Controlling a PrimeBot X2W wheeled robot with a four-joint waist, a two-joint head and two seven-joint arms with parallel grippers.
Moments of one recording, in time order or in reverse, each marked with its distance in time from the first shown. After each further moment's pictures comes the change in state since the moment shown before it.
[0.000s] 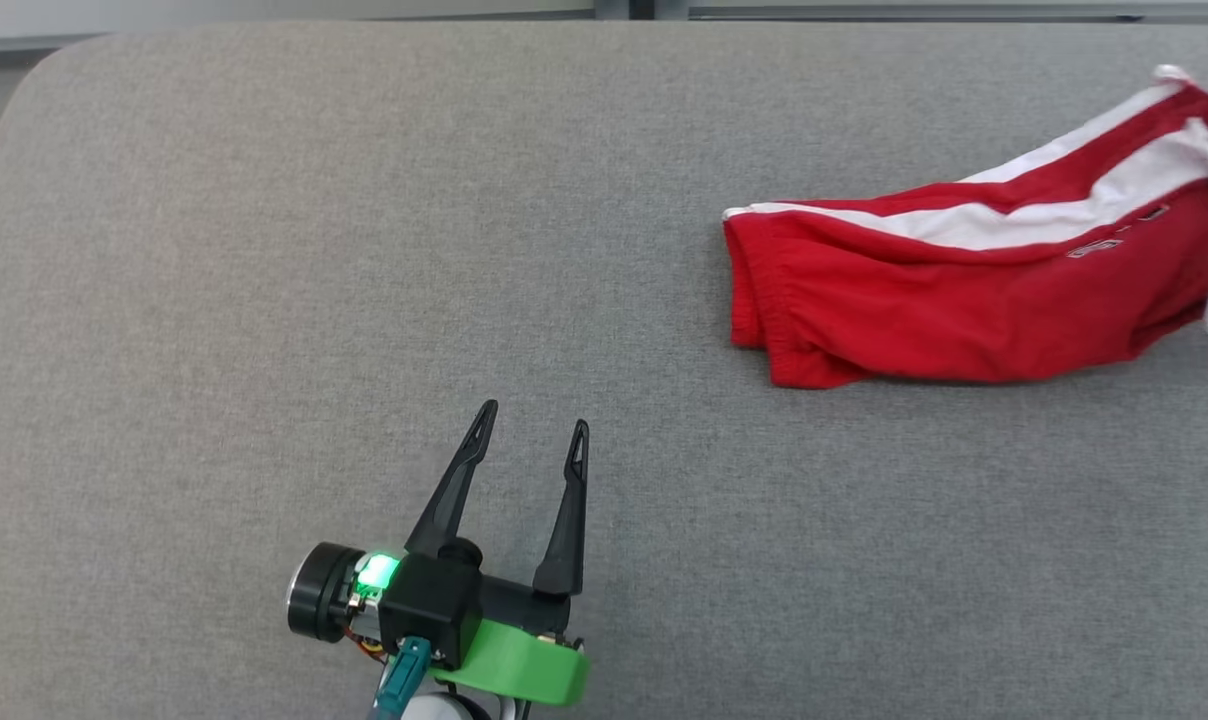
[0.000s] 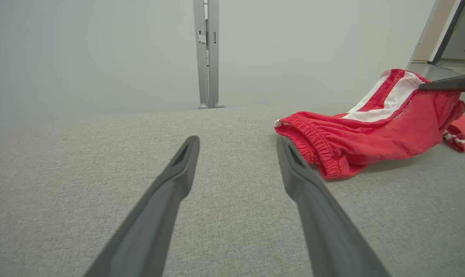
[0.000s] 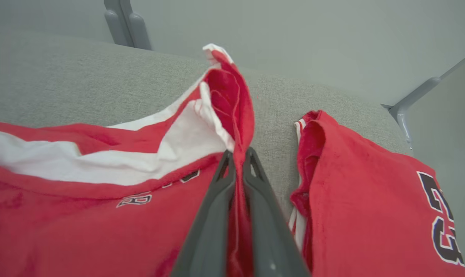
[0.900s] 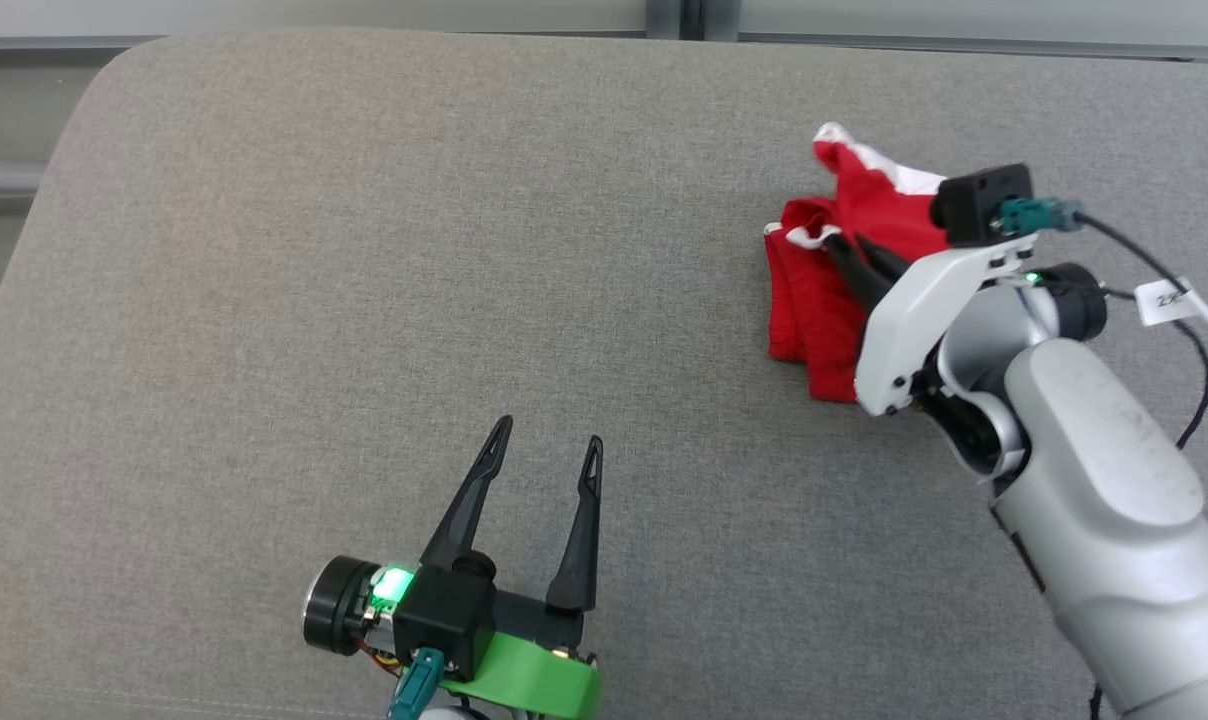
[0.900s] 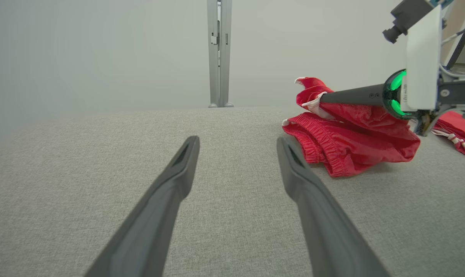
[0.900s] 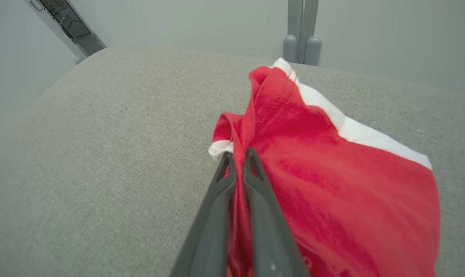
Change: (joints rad) left arm 0.014 0.000 -0.027 0.006 -0.016 0.009 0.000; right arm 0.221 0.479 -0.325 -0.400 -0.312 0.000 0.238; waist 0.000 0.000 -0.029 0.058
